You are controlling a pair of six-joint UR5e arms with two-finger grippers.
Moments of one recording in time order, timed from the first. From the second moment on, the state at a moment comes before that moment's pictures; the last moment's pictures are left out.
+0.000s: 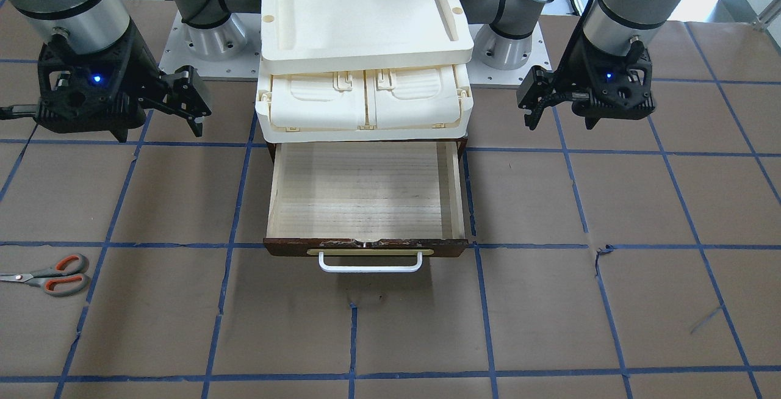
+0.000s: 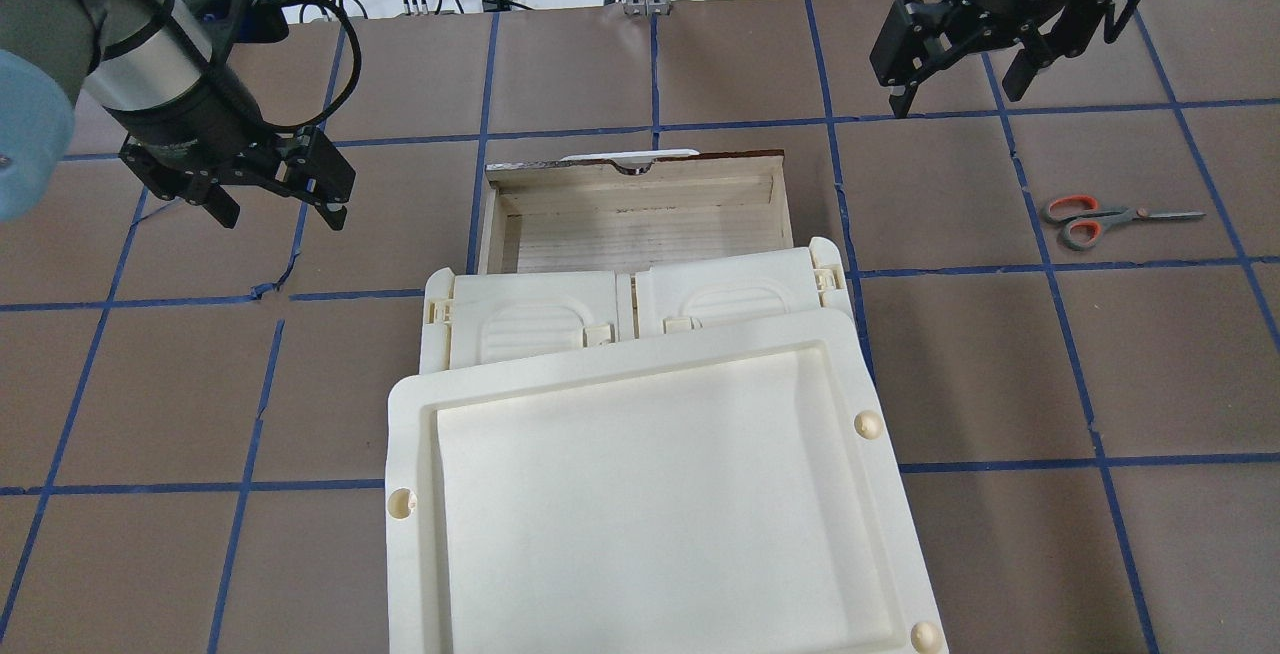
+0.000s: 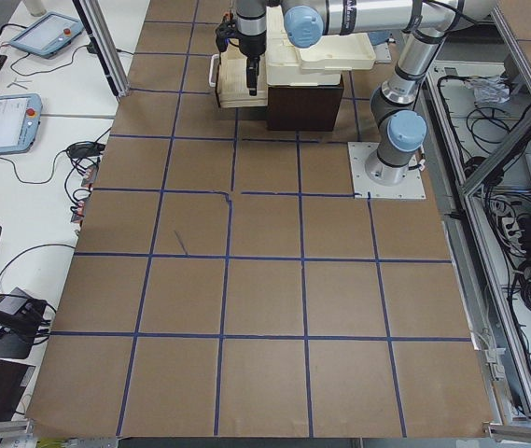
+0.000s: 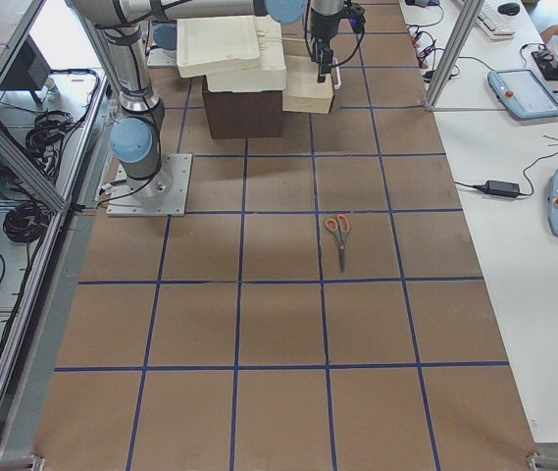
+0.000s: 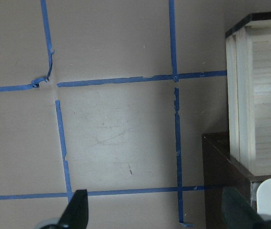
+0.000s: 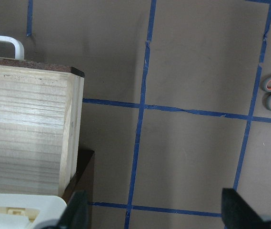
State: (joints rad) left arm -1.47 -1.53 -1.66 -1.55 1.60 0.16; right arm 1.56 -1.46 1.40 -1.50 -1.58 -0.13
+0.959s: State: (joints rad) left arm -1.47 -1.53 -1.66 -1.55 1.61 0.17; right arm 1.56 -1.48 1.44 -1.50 -1.59 -0.12
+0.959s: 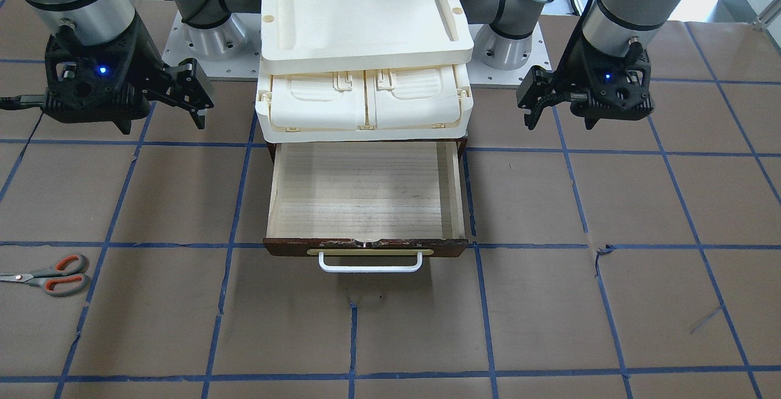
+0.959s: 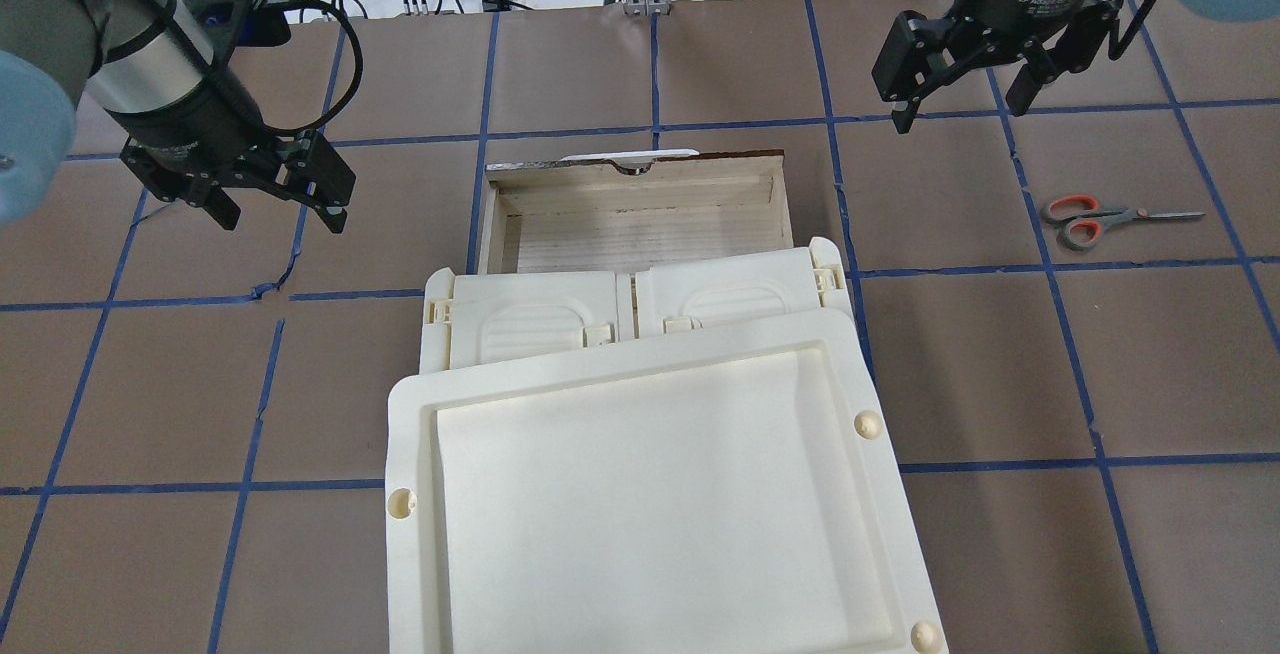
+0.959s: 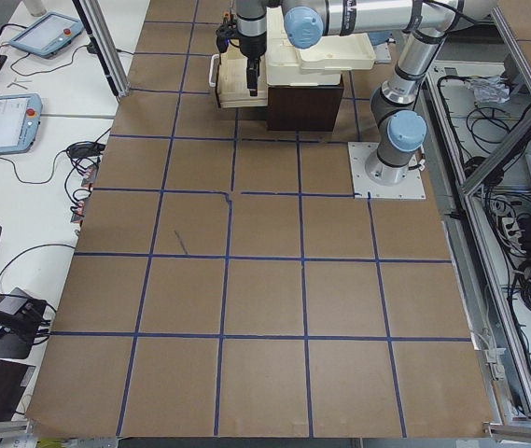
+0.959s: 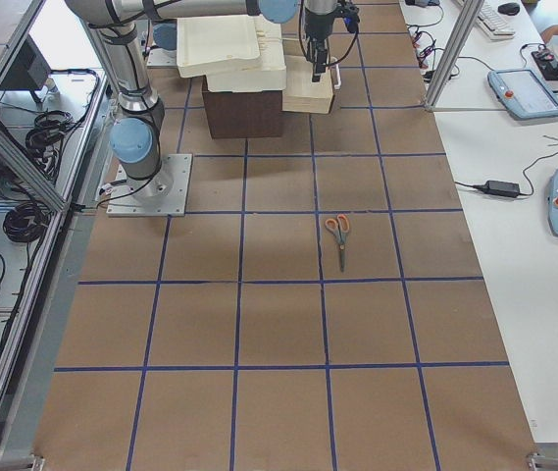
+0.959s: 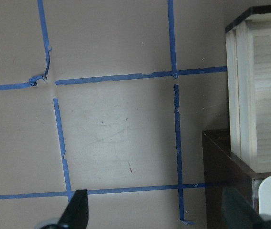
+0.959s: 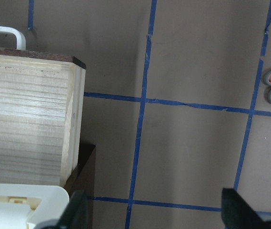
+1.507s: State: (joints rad) left arm -1.47 -1.53 -1.66 -1.55 1.61 0.17; right arm 1.38 -1.47 1.55 -1.59 -1.58 -0.66
